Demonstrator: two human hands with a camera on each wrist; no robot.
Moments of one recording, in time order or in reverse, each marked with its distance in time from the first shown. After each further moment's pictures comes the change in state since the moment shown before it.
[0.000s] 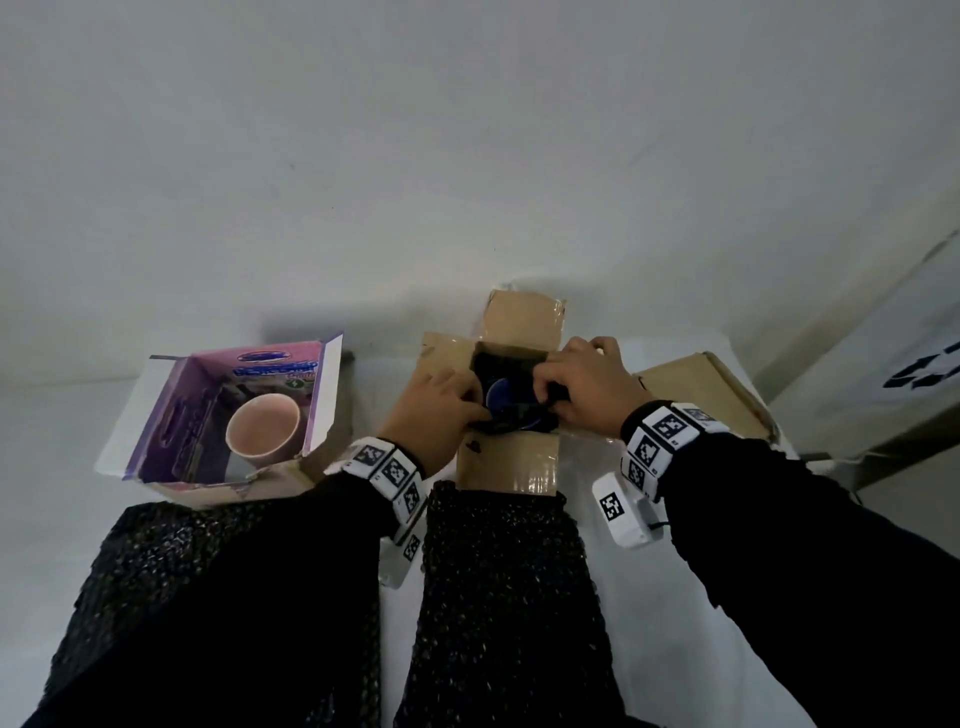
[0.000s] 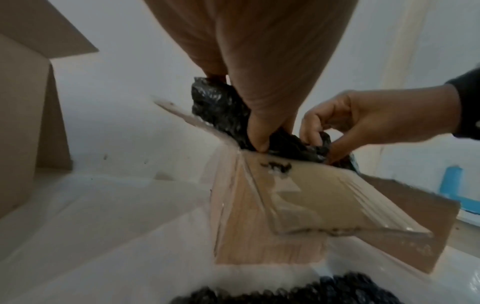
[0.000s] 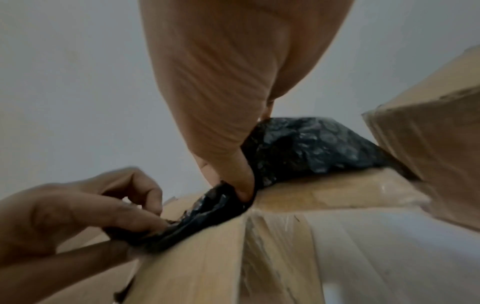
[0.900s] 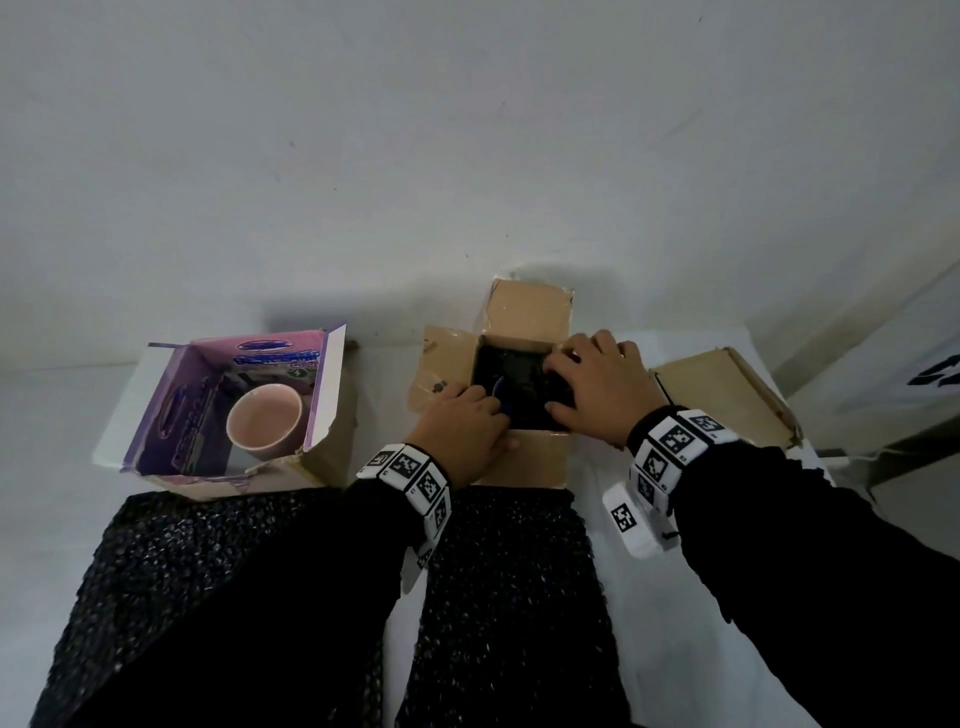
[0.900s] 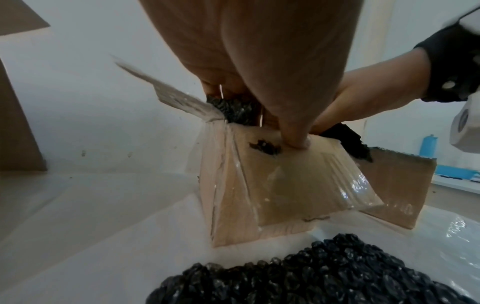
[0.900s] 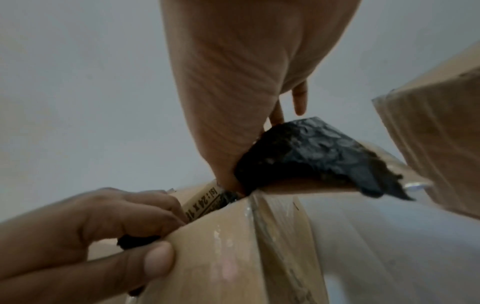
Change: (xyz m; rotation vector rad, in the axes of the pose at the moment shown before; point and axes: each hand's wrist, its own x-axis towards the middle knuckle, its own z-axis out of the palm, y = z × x) left_hand 0.007 0.018 0.027 0.236 -0.125 0.073; right_hand 0.004 0.004 0.020 -0.278 0.004 0.058
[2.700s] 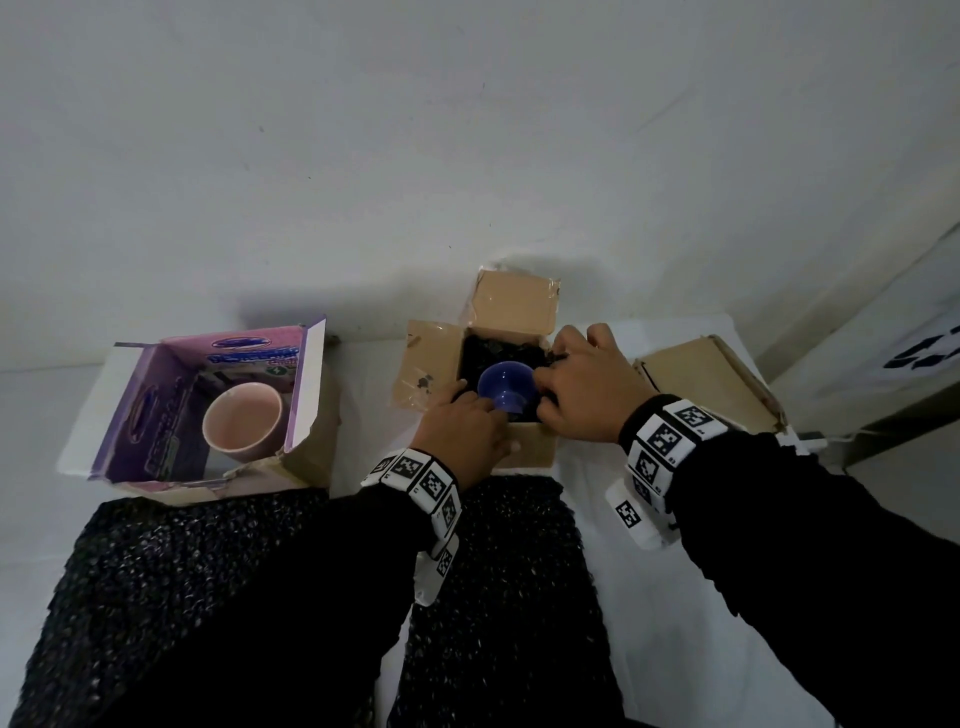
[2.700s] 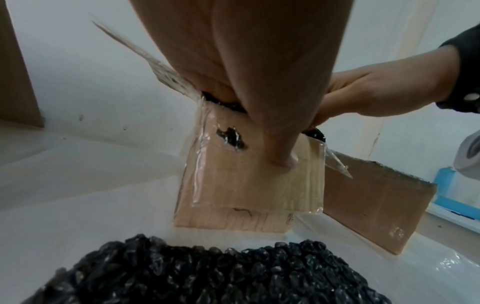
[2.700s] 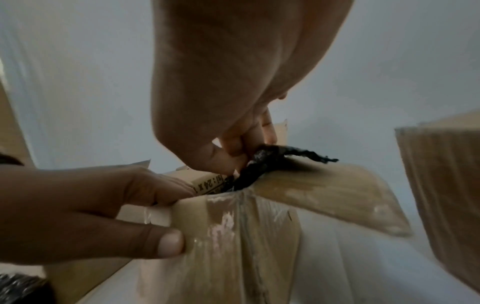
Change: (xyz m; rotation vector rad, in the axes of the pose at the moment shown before) left_hand 0.007 0.018 0.005 -0.140 -0.057 -0.095; right_hand -0.005 -0.005 -0.011 -0.084 -0.035 -0.108
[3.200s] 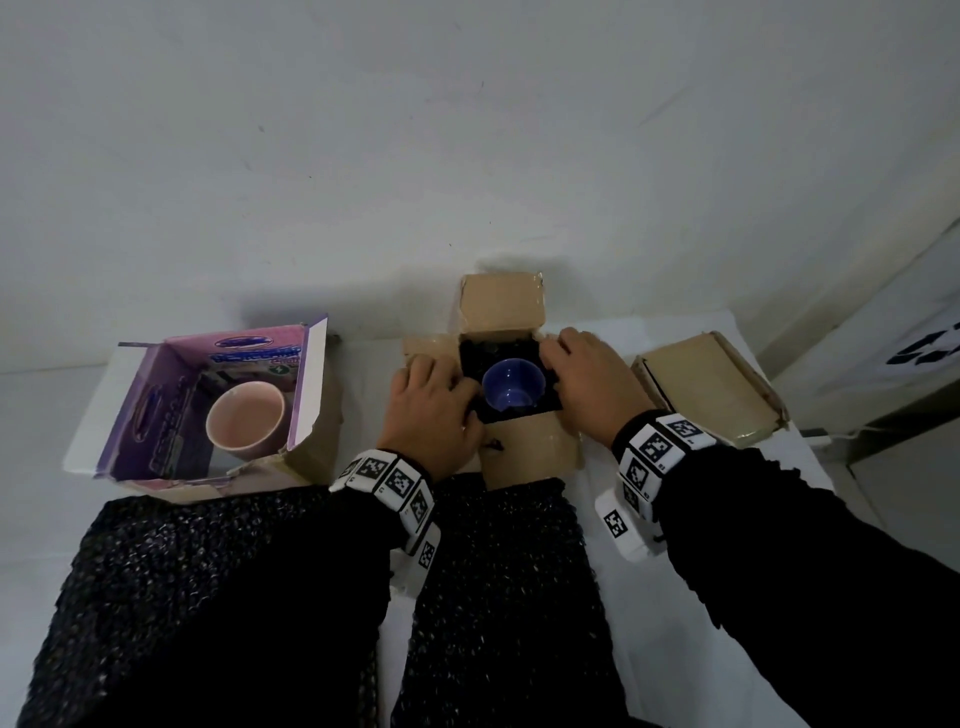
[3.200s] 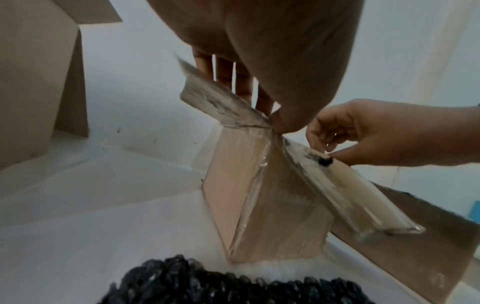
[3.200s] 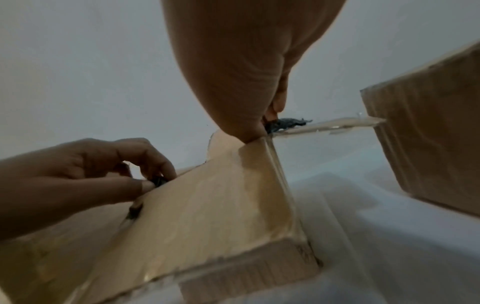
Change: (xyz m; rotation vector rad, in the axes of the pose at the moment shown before) left_hand -0.016 -0.023 -0.003 -0.068 0.325 -0.193; right_hand 0.000 -0.007 0.011 0.236 0.130 0.115
